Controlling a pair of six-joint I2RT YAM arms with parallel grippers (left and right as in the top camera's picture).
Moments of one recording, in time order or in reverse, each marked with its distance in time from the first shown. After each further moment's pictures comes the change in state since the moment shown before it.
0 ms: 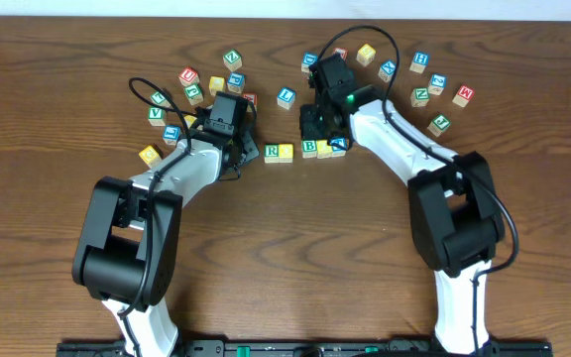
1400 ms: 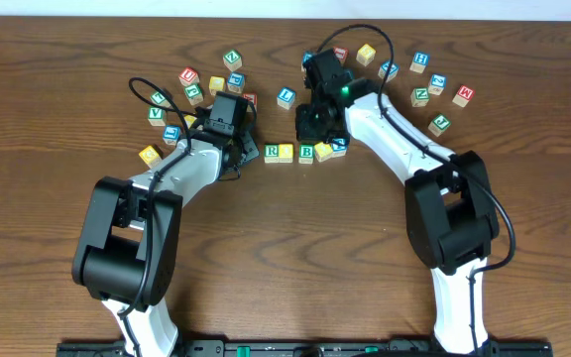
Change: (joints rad) left arm 0.000 0.000 0.000 0.000 0.000 0.000; right arm 0.014 0.021 0.105 -0.158 -0.030 0.028
